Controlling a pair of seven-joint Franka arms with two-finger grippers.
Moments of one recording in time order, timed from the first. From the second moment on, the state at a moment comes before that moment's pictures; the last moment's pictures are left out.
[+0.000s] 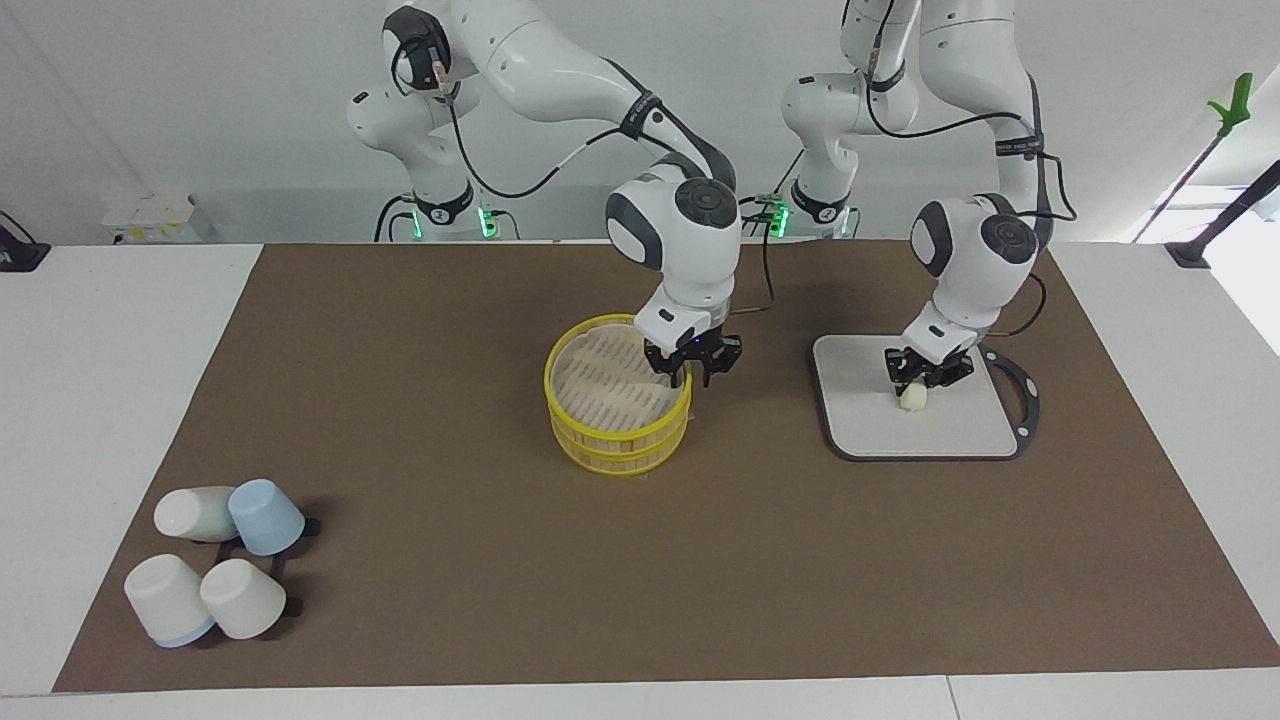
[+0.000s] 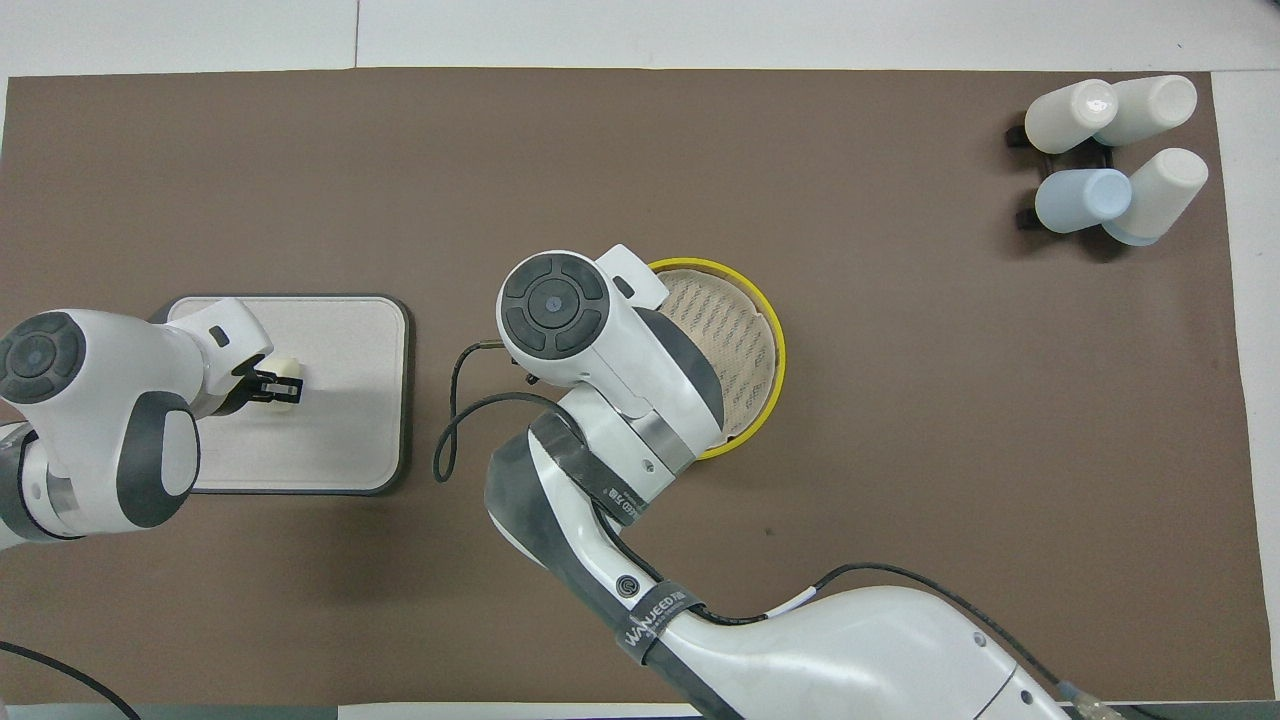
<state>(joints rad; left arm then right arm) -0.09 0.08 0.08 -2.31 -0.02 2.41 0.22 0.70 0.55 0.00 -1.43 0.00 2.02 0.73</state>
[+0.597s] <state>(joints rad) -0.09 0.08 0.08 -1.95 -0.09 1.96 0.18 0.58 0.53 -0.01 -1.30 -0.02 1.91 0.57</state>
